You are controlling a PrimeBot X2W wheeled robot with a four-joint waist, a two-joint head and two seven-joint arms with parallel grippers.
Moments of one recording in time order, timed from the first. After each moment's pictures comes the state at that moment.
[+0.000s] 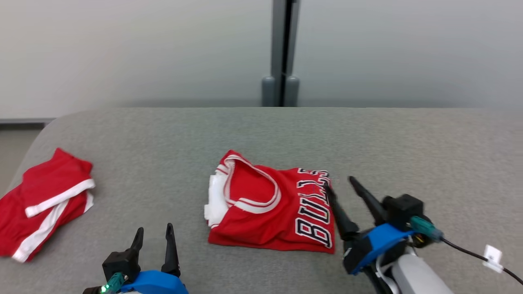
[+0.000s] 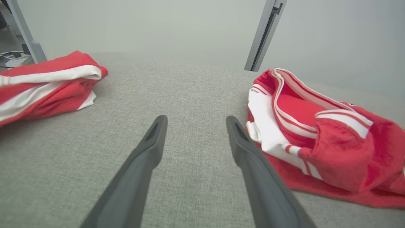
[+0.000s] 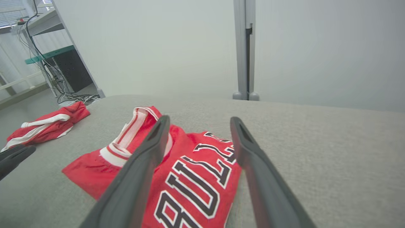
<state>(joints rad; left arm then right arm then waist) -0.09 0.05 -0.12 0.53 -0.26 0.01 -0.26 -0.35 -0.06 0.36 0.56 0.34 0.13 -0.26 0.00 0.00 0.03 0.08</state>
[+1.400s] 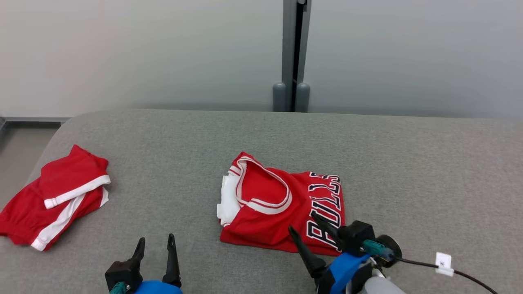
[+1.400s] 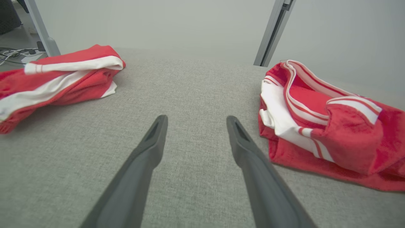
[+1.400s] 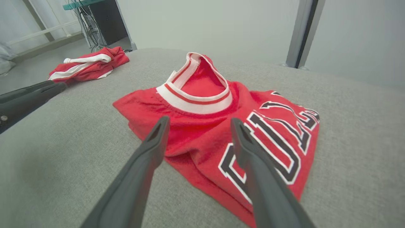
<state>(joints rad) -0.05 0.05 -0.11 0.53 -0.23 0.00 -0.26 -0.31 -0.05 0.50 0.66 0.31 0.13 -0.26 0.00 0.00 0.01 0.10</state>
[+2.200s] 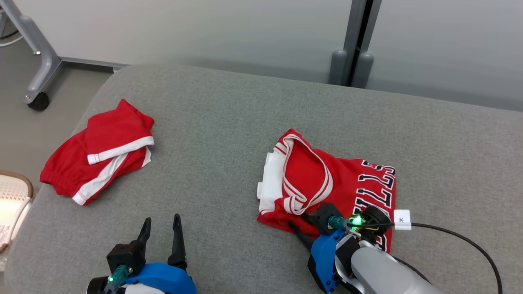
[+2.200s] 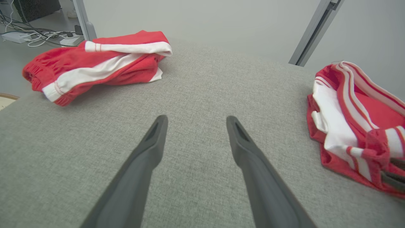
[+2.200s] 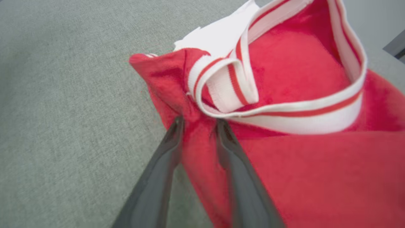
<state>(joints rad) -0.10 0.05 -0.15 0.51 -0.29 0.01 -0.26 -0.62 -0.05 0.83 1.02 0.31 0.13 -0.18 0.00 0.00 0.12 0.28</state>
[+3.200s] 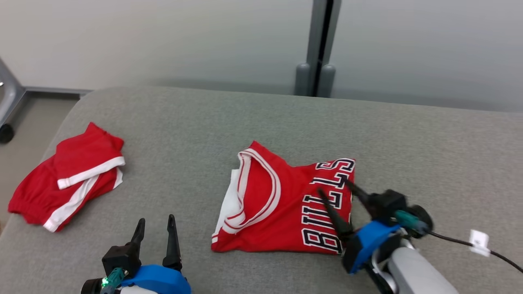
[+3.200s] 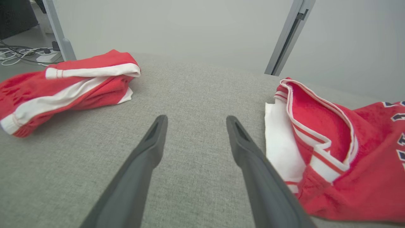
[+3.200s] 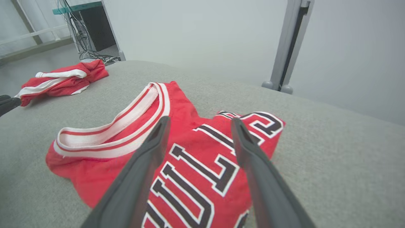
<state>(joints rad) -0.09 0.05 -0.12 0.49 -0.26 0.01 -0.26 -0.43 -0.10 0.48 0.67 0.28 0.13 -0.26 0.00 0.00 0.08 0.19</state>
